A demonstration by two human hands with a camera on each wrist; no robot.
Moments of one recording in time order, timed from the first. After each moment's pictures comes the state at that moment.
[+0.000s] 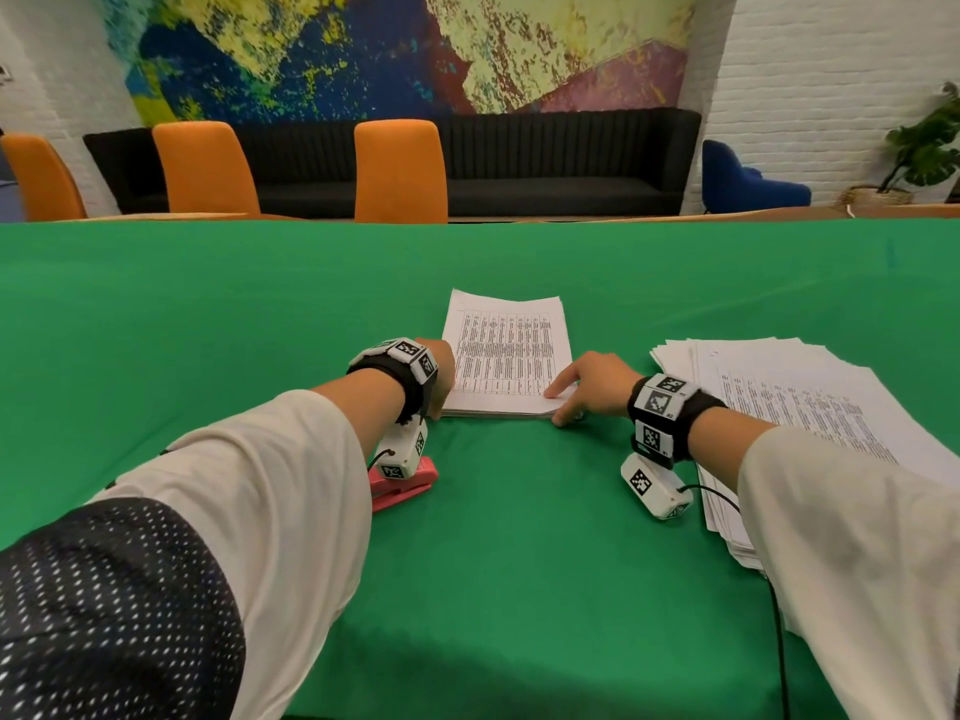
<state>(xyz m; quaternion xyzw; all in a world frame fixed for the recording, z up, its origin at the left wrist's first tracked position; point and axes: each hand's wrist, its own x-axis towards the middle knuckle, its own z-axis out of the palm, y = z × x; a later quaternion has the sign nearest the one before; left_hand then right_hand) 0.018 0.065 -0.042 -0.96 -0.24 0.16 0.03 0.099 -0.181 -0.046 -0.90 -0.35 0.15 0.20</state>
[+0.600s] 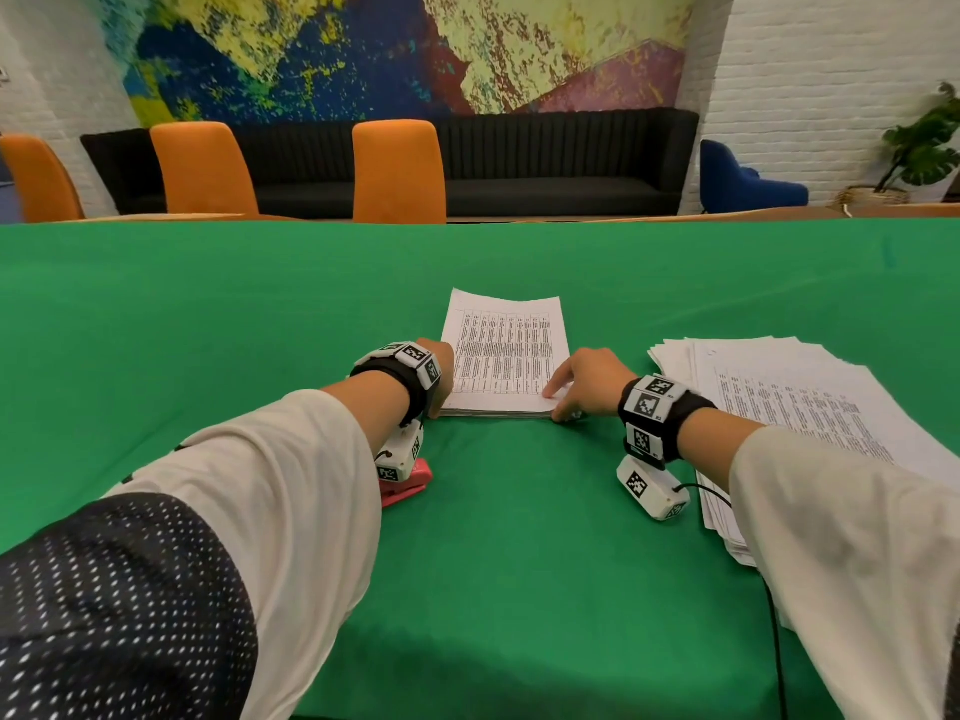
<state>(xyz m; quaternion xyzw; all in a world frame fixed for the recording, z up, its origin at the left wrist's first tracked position) 0.024 0.070 -0.048 -0.96 -0.24 0.15 0.04 0.097 -0.173 -0.047 -0.91 -0.35 0.12 0.19</state>
